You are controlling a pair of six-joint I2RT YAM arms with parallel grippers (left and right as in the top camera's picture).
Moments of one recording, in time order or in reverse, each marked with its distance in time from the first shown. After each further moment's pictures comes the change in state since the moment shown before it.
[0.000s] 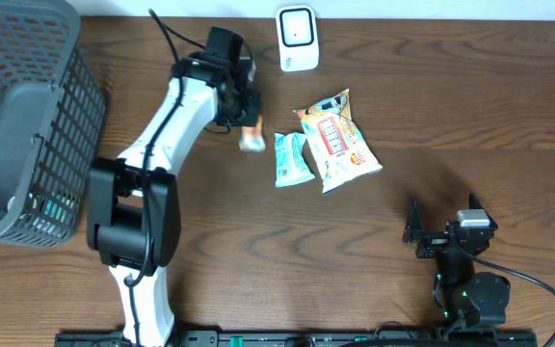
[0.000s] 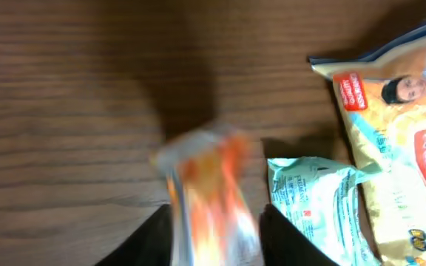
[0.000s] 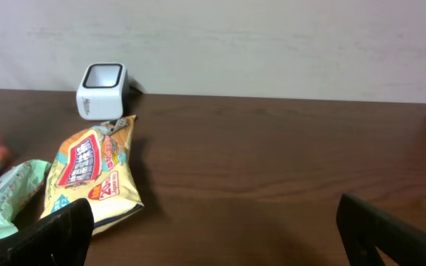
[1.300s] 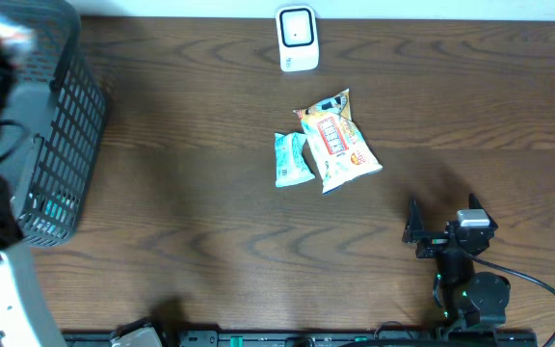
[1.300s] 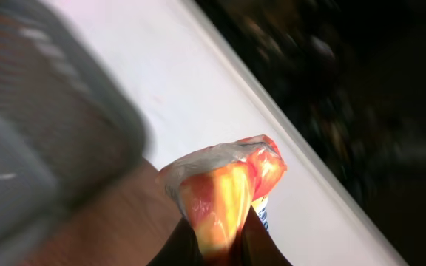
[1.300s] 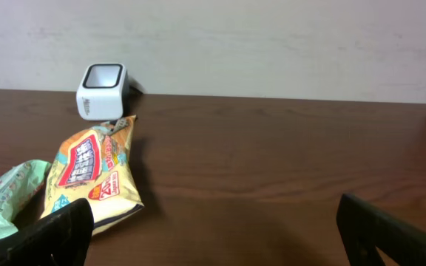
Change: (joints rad) left arm 0.631 -0.855 -0.001 0.135 0.076 -0.529; right arm 0.000 0.000 0.000 0.000 0.000 0.000
